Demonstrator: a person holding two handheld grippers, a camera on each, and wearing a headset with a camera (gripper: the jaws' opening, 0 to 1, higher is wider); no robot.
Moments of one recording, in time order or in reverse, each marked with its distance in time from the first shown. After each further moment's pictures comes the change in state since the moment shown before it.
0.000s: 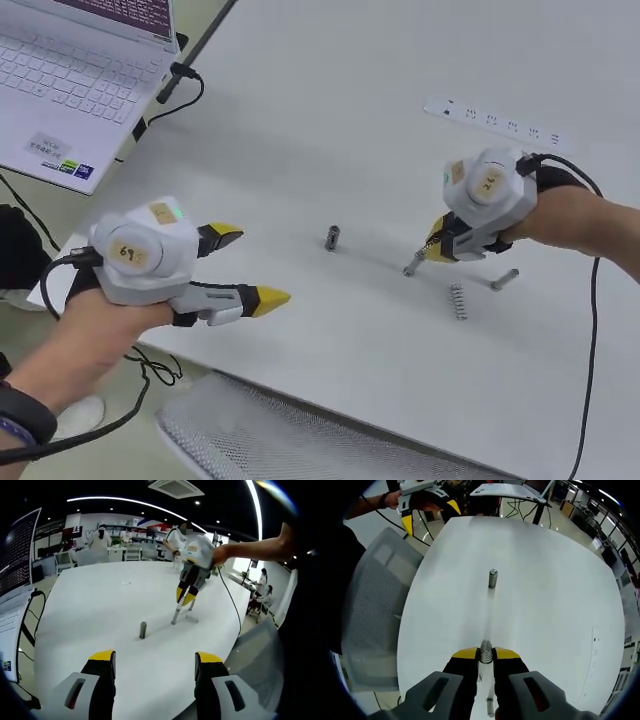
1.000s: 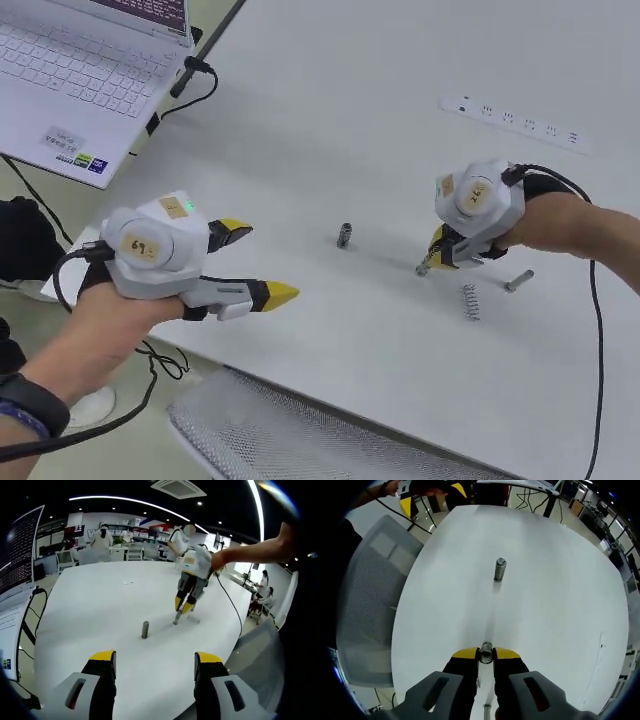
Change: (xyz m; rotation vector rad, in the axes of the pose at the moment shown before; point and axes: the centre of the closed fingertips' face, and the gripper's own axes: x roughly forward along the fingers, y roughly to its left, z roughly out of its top) left arm 0.000 0.005 0.000 -0.016 -0.003 0.007; right arm 0.031 0.003 -0.006 -0.048 0.063 0.038
